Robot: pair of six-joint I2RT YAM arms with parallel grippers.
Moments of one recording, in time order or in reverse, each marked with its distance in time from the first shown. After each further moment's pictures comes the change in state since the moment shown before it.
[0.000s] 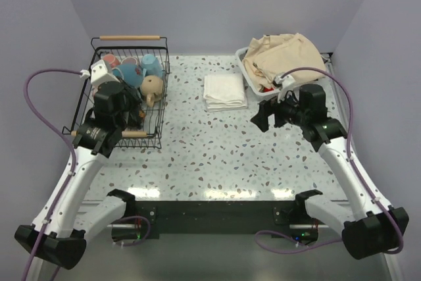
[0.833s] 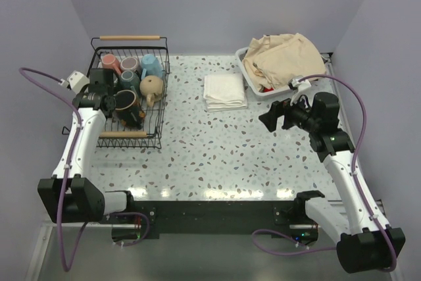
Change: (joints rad) left arm 0.374 0.360 0.138 -0.383 -0.145 -0.247; right arm -0.167 -0.126 -0.146 0.128 -0.080 0.090
